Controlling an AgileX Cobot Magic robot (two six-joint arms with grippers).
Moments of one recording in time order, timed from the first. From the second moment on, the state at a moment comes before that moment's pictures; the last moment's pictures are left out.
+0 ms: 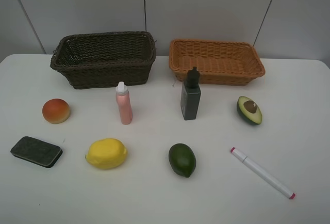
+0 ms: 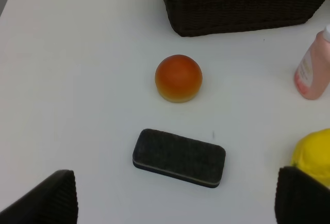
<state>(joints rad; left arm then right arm) -0.17 -0.01 -0.51 0.14 1.07 -0.14 0.01 0.00 -0.51 -0.03 1.06 0.07</state>
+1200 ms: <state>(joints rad) -0.17 -0.01 -0.51 0.14 1.07 -0.14 0.01 0.00 -0.51 -0.03 1.06 0.07</state>
